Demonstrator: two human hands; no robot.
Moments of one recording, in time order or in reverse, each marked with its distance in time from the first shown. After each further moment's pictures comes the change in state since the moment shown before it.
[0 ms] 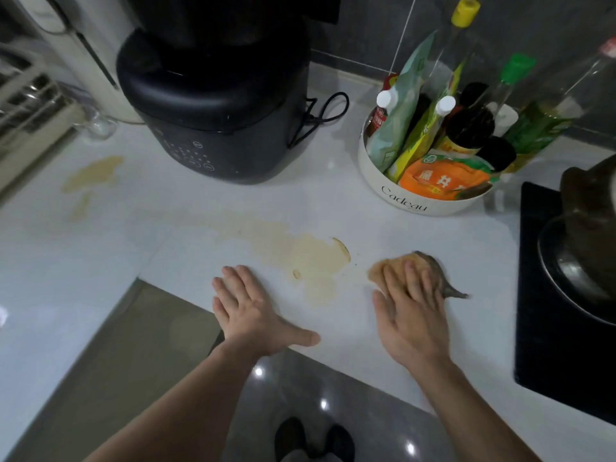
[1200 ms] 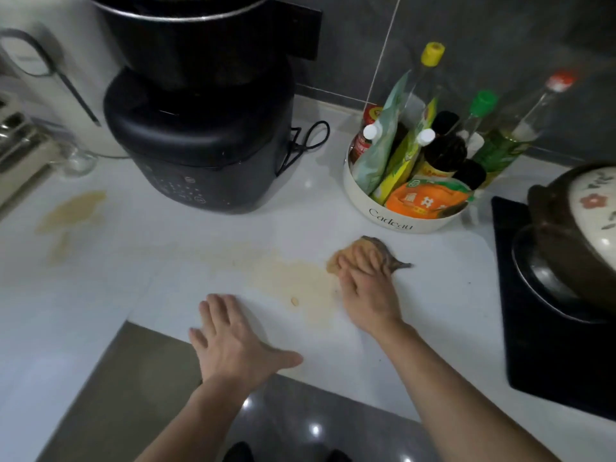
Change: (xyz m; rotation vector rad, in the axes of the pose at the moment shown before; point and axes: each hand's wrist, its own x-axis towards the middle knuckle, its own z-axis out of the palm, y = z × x) left_hand 0.010 -0.025 -0.015 0.068 0.222 0.111; right_hand 0.077 -0.058 0.003 0.234 0.096 -0.056
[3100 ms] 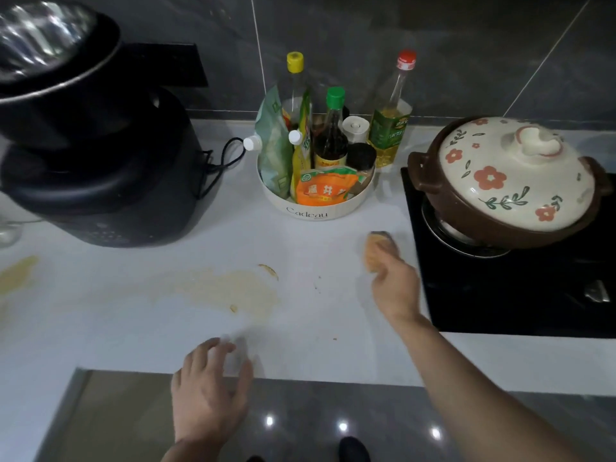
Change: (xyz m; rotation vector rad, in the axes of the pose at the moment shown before) left_hand -0.059 0.007 0.042 -0.074 0.357 0.412; right_hand -0.066 0.112 -0.081 0.266 0.332 0.263
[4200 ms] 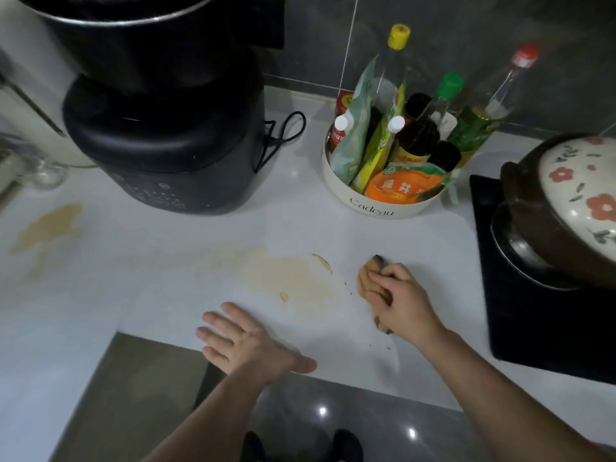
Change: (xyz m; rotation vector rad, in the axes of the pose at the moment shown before) left_hand 0.067 -0.001 -0.005 0.007 -0.688 -0.634; right_hand -0.015 -0.051 0.049 -0.103 -0.366 -0.205
